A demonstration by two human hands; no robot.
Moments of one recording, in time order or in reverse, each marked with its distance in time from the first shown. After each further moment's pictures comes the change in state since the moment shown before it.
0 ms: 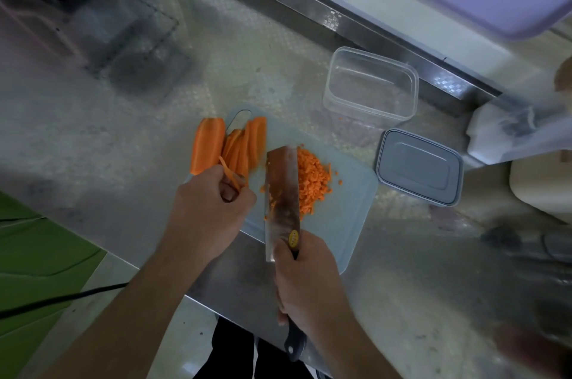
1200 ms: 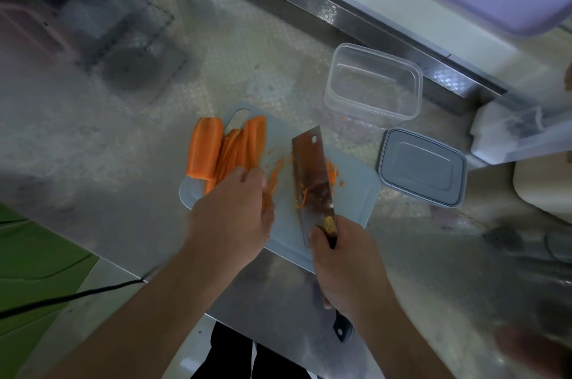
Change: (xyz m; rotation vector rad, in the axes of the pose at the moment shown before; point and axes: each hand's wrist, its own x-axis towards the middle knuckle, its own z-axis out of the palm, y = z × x) left_hand -0.002 0.011 0.018 0.514 -0.105 0.333; right_hand 0.014 -0.009 -0.045 -0.340 0.201 -0.087
